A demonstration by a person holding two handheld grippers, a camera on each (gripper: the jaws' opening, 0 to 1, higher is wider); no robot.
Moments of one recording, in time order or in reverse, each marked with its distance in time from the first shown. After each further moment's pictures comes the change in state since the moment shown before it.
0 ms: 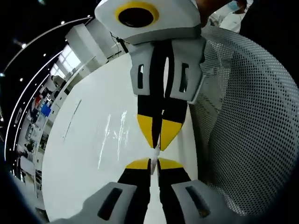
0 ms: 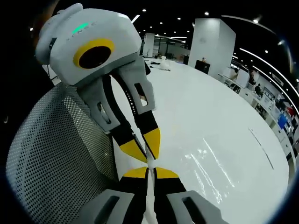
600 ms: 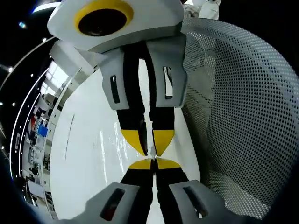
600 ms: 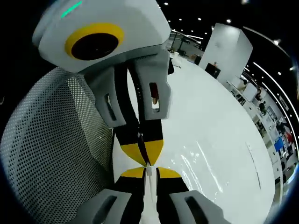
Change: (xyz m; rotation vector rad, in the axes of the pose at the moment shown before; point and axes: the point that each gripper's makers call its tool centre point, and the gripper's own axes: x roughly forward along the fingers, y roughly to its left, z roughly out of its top) left arm 0.003 -0.008 0.007 0.175 0.003 -0.057; right arm 0.004 0.001 0.001 -0.190 0.088 -0.008
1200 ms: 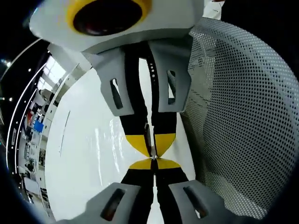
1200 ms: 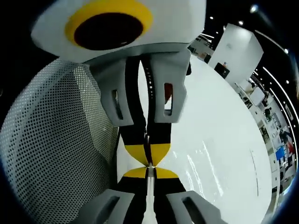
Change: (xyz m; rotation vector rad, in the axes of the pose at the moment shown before) left arm 0.002 -0.006 -0.003 -0.034 0.019 -0.035; right arm 0.005 0.008 -0.006 -0.059 0.058 0.040
